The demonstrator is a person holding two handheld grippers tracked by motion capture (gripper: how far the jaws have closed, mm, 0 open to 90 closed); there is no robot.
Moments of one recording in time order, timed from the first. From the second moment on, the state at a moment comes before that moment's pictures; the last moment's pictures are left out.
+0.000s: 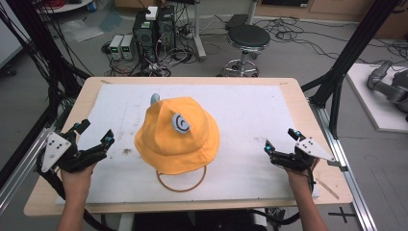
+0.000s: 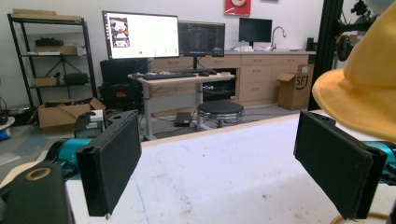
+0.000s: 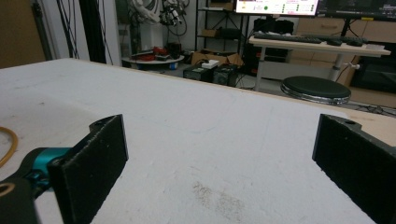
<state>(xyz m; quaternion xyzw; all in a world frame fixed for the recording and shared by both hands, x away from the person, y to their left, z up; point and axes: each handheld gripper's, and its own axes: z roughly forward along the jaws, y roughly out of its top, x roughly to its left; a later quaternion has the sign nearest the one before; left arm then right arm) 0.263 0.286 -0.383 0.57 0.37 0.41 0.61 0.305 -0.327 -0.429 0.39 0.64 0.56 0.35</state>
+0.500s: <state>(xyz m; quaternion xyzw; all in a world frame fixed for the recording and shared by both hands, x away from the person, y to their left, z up) 0.264 0.285 -0.400 0.58 0.38 0.40 0.59 0.304 -0.333 -0.429 0.39 0.63 0.56 0.36</state>
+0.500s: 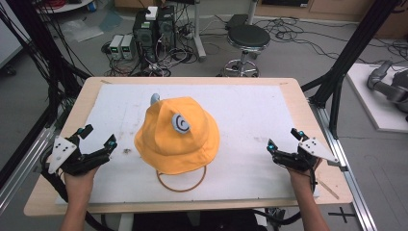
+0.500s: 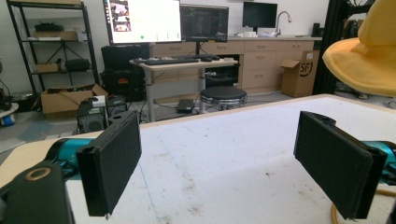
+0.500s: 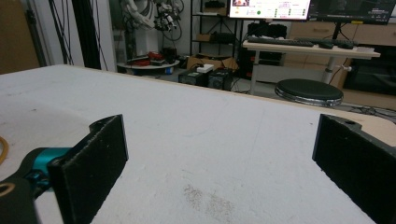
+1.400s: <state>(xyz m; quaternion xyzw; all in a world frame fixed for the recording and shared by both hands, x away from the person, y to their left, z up) 0.262 0.288 -0.403 0.58 0.39 0.40 0.59 0.301 -0.334 -0.427 0.40 0.62 0.57 0.36</state>
